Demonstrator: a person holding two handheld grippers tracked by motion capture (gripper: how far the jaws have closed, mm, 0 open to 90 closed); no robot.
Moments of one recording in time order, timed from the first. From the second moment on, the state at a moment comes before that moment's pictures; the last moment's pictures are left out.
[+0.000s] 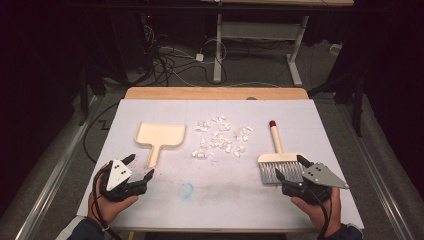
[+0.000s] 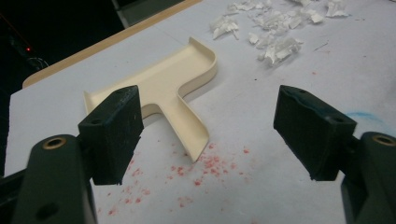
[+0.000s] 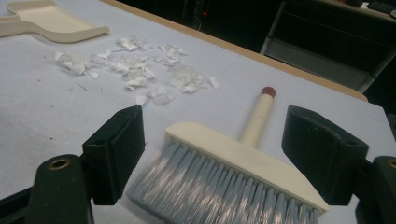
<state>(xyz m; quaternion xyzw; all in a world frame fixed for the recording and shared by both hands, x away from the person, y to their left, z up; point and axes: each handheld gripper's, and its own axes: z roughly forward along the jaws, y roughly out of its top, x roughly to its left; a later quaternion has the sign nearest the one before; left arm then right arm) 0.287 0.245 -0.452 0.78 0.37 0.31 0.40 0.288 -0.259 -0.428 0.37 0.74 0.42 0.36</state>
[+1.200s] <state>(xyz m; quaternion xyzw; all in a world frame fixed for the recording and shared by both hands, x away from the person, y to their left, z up) 0.283 0.235 -0.461 0.81 0.35 0.32 0.35 0.419 -0.261 -0.425 0.49 0.80 0.29 0.21</state>
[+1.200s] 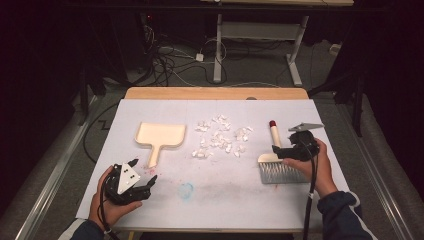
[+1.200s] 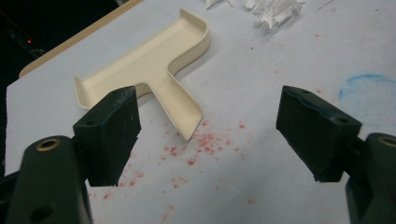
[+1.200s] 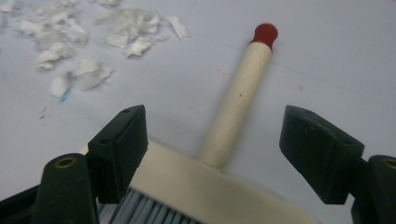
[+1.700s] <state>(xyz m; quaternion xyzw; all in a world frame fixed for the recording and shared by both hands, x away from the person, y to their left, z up) 0.282 0.233 -0.463 0.81 0.35 0.31 0.34 0.486 -0.255 -0.455 0.57 0.78 0.20 0.18</state>
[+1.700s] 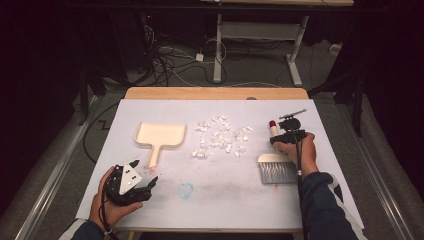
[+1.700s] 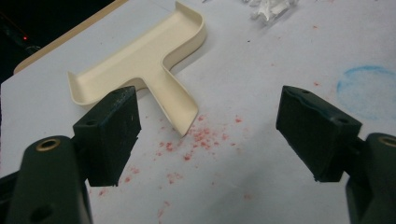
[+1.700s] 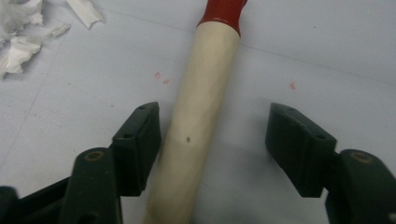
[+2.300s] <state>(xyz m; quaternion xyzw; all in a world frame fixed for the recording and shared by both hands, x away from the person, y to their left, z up) 0.282 0.230 -0.464 0.82 0.35 0.31 0.34 0.480 -0.247 -0.454 0.59 0.75 0.22 0.19</state>
